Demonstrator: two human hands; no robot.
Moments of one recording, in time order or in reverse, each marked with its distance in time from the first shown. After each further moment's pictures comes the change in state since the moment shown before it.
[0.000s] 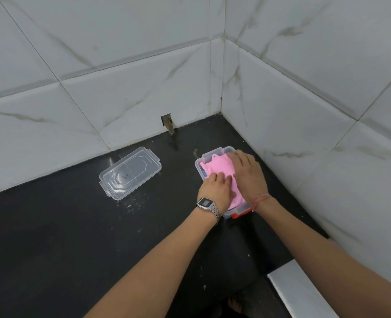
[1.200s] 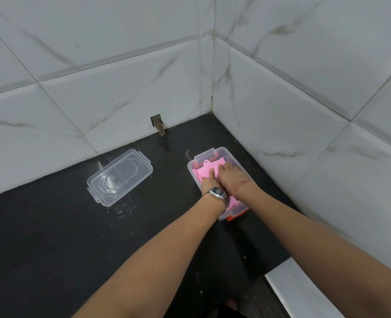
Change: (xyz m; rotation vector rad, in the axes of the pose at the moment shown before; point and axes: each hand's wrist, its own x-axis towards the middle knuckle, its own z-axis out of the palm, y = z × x) left_hand 0.032 0.013 0.005 0.410 -0.479 -0.017; right_hand 0.032 -0.019 0.008 -0.293 -0.588 0.061
